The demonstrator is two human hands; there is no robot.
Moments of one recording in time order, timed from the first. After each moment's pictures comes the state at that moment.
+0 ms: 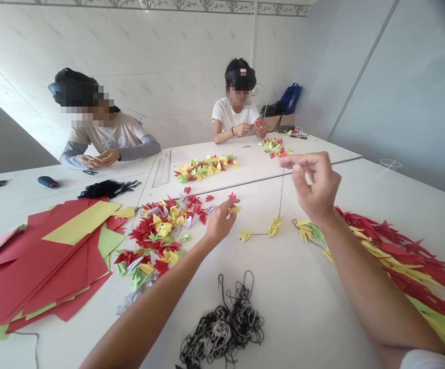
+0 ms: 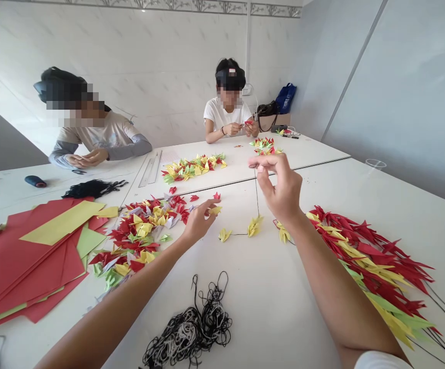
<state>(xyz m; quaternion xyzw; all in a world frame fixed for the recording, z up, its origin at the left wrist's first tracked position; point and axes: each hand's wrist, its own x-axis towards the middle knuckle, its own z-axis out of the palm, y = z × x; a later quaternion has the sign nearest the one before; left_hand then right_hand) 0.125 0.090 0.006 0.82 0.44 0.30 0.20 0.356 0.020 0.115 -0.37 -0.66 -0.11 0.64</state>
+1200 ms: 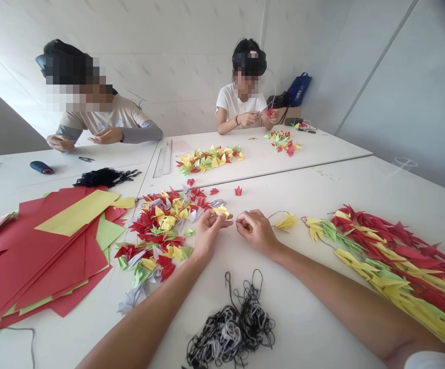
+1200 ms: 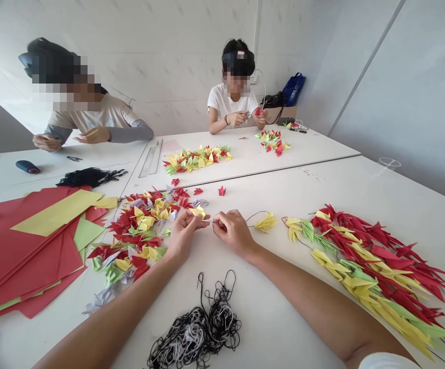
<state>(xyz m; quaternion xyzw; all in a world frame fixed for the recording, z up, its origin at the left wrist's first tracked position) 0.084 0.055 -0.016 0.48 0.41 0.52 0.58 0.253 0.026 -0.016 -0.47 -0.76 0.08 0.45</state>
